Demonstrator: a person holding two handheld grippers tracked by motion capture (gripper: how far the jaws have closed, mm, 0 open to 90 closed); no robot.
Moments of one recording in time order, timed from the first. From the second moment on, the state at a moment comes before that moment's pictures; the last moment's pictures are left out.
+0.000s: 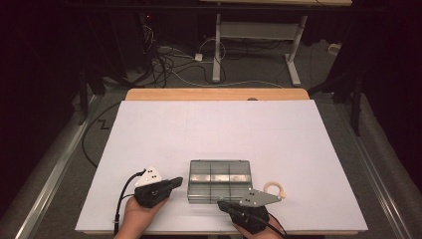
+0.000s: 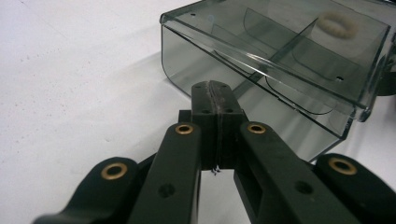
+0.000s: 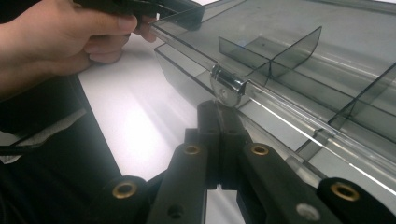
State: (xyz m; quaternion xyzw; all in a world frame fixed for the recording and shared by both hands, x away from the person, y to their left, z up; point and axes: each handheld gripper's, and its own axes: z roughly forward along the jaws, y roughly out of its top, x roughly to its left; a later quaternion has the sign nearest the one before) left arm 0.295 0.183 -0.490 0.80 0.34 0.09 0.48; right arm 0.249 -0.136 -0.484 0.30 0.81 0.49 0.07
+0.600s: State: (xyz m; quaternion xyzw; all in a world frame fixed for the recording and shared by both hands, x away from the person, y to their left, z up) left arm 0.295 0.187 -0.488 0.80 0.34 0.07 0.49; right arm 0.254 -0.132 -0.474 0.29 0.81 0.51 0.08
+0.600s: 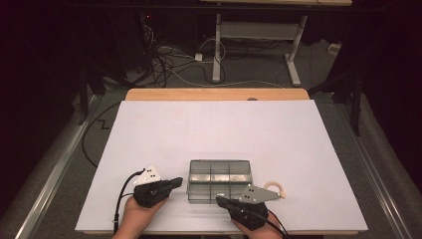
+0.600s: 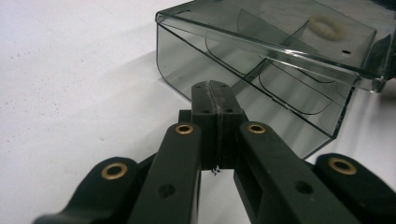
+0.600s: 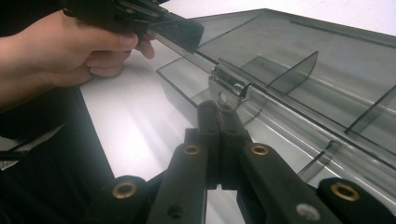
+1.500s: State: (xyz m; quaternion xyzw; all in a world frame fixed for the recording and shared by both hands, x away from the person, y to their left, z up) left arm 0.274 0.172 -0.470 0.79 0.31 0.05 0.53; right arm 0.257 -0.135 -0.457 0.28 0.80 0.53 0.10
